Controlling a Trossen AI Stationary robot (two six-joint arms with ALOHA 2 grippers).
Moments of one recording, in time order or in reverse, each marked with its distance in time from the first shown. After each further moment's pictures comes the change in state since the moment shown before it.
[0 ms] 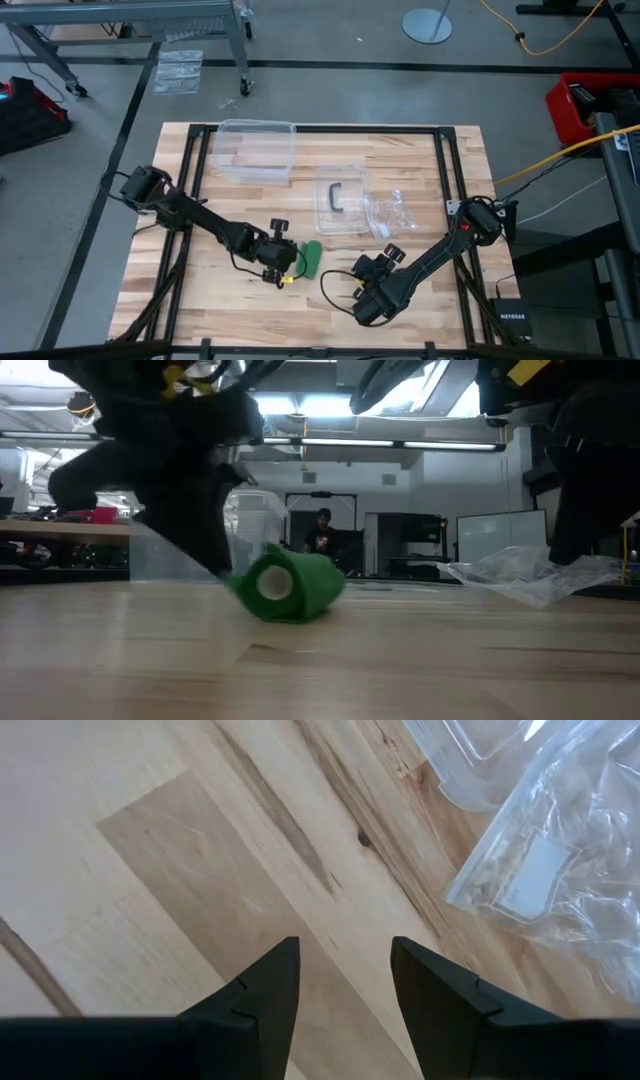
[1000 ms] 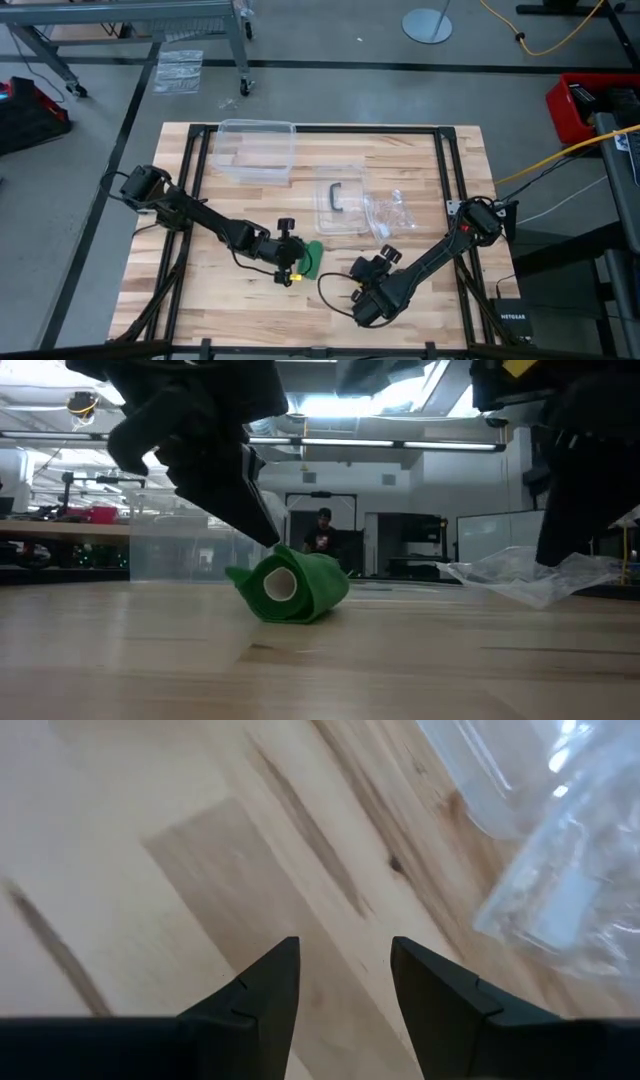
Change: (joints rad) left arm 0.019 -0.003 0.004 0.186 -0.001 -0.055; right arm 0.000 0.006 0.000 0.047 0.029 -0.047
